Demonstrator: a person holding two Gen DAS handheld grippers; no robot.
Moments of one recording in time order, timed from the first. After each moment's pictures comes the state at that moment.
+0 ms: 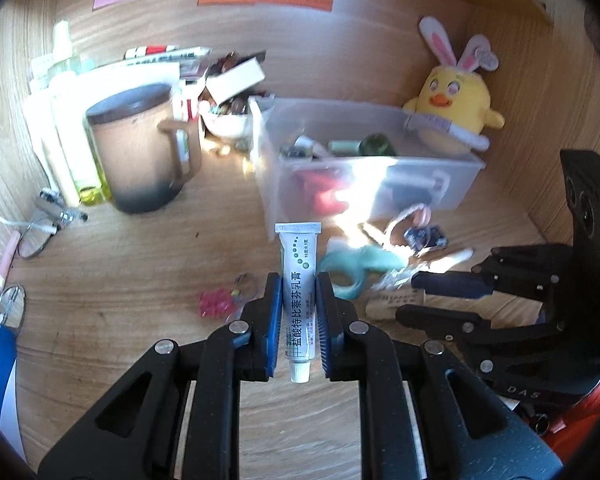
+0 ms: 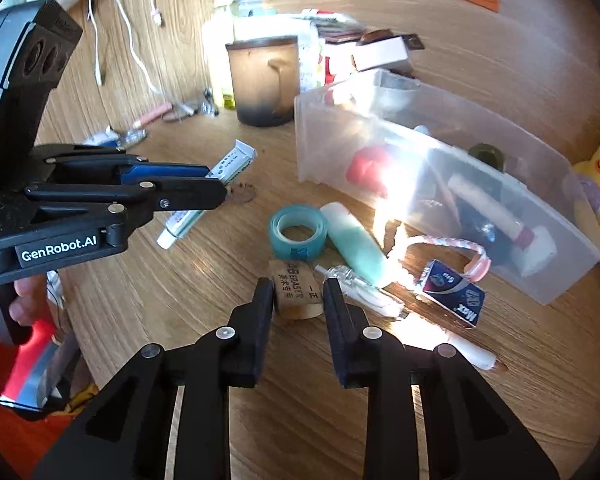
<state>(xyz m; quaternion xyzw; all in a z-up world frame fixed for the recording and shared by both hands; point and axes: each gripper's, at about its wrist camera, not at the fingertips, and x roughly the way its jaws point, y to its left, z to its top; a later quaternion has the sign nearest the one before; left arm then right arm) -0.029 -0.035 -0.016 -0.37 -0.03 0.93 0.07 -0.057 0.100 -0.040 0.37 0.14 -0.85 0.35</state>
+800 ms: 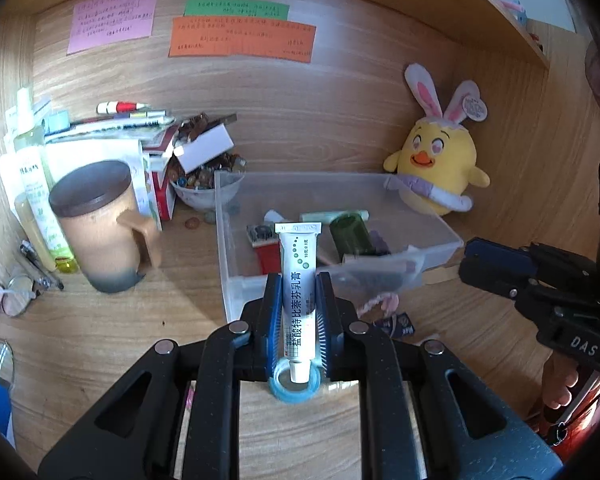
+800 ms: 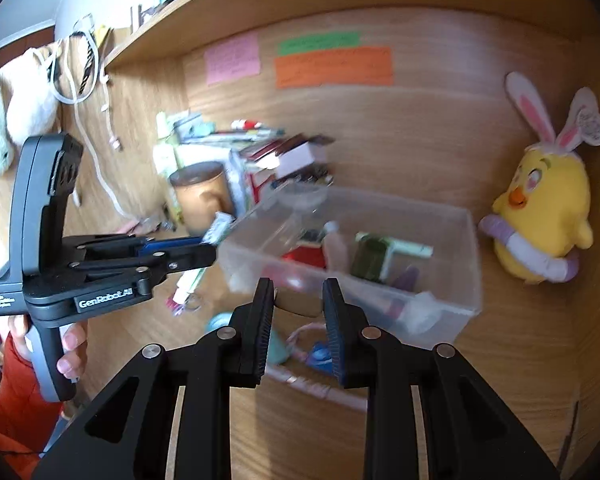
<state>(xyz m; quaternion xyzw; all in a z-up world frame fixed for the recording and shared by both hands) -0.071 -0.013 0.029 -0.31 -0.05 0.95 0.09 -0.078 0.173 0.043 0.27 0.04 -0.91 0.30</state>
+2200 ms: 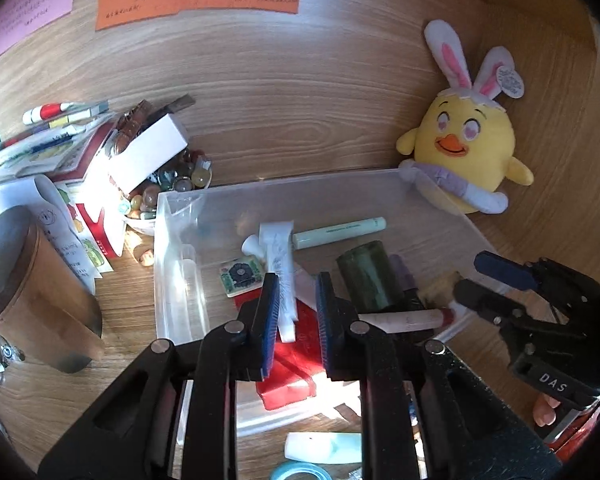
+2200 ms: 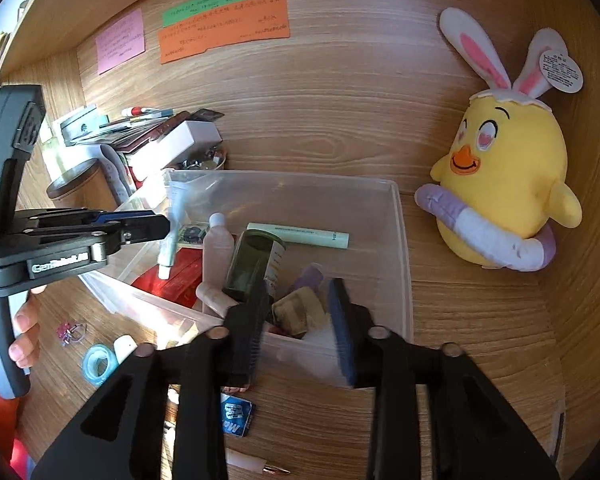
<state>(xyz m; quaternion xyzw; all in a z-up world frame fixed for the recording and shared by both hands) -0.183 0.005 0.011 -0.37 -0.02 0.92 0.11 -0.162 0.191 0.005 0.33 0.03 -0.93 0.18</state>
